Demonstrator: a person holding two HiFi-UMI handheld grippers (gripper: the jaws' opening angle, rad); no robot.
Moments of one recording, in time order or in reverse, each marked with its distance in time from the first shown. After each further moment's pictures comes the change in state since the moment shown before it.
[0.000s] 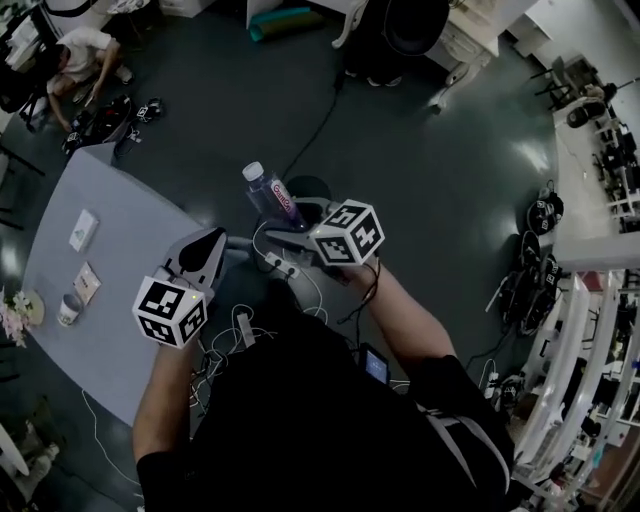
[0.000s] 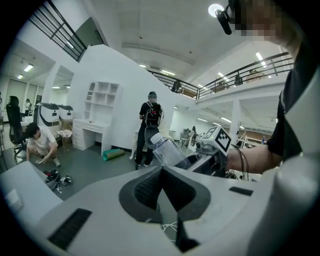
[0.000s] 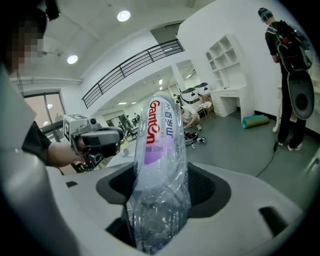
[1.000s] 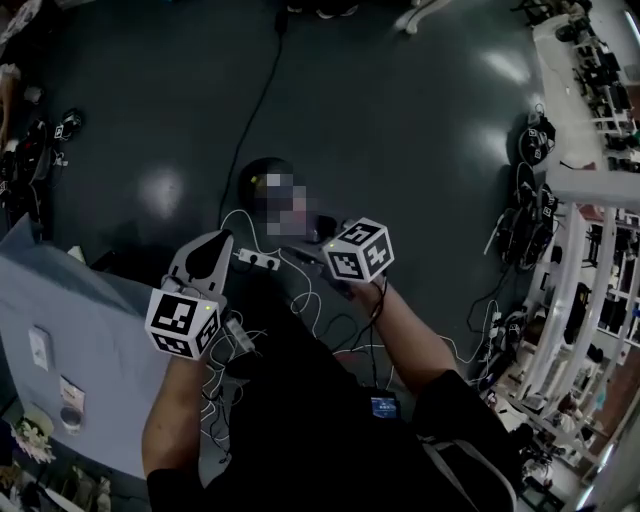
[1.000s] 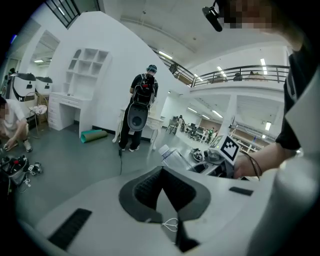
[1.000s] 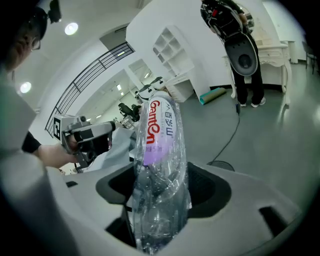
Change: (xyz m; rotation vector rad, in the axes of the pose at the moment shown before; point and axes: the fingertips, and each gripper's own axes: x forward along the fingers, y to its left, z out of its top) left arm 0.278 0.029 -0.073 -0.040 0.165 -0.195; right arm -0.012 -0.256 -0.124 0.396 -0.015 -0.233
